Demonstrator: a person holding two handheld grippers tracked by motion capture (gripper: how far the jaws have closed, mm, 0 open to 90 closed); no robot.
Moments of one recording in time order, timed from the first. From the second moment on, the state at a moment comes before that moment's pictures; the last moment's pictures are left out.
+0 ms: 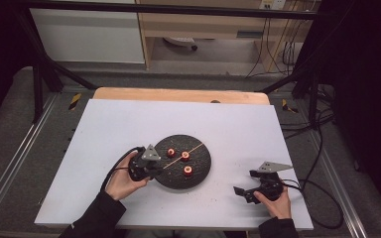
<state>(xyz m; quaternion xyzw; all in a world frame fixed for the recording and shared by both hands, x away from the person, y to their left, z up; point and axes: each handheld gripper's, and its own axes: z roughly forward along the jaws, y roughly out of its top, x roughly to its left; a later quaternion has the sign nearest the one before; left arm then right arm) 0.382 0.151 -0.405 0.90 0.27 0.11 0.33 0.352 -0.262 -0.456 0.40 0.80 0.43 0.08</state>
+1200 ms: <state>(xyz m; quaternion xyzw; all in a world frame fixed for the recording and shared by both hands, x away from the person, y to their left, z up) 0.334 0.227 -0.433 0.82 0.35 0.12 0.43 0.370 -0.207 -0.432 0.41 0.81 0.40 0.09</state>
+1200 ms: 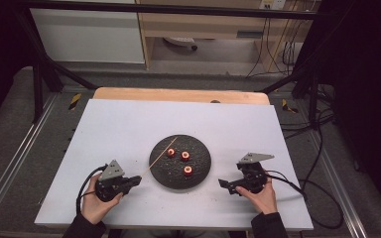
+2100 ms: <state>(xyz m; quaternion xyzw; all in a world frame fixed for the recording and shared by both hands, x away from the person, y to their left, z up) 0.329 0.234 -0.441 0.82 0.35 0.13 0.43 0.397 -0.131 -0.397 0.36 0.85 0.37 0.09</state>
